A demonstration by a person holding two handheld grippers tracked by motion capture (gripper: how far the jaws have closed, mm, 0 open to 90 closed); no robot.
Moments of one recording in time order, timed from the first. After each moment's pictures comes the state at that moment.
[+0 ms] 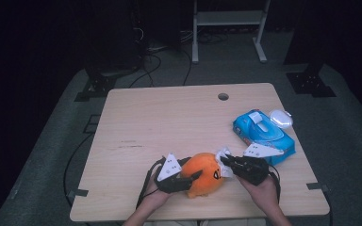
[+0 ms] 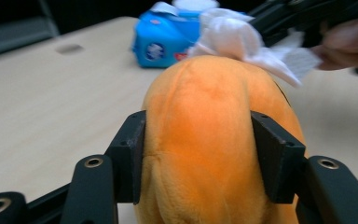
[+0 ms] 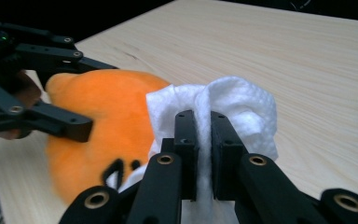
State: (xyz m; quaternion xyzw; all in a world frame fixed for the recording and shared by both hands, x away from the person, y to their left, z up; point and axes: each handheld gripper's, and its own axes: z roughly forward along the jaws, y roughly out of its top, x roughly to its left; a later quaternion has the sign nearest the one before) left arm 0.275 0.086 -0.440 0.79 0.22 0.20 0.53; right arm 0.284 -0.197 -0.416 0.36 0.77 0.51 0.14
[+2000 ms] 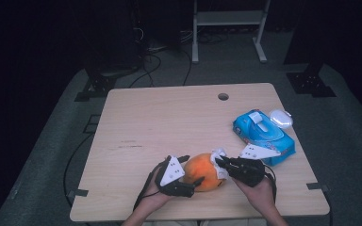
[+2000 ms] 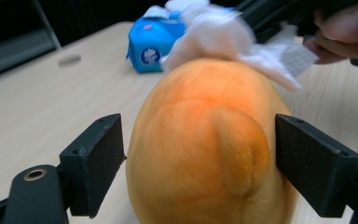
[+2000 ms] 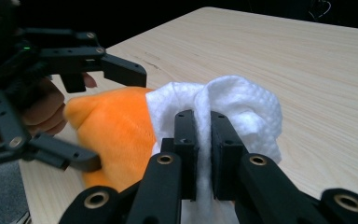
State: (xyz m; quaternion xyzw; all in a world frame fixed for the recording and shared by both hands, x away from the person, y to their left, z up) left arm 0.272 0.085 -0.436 0.81 0.20 0.18 0.53; right arm 0.279 -0.185 -0.412 0.33 0.77 0.53 0.12
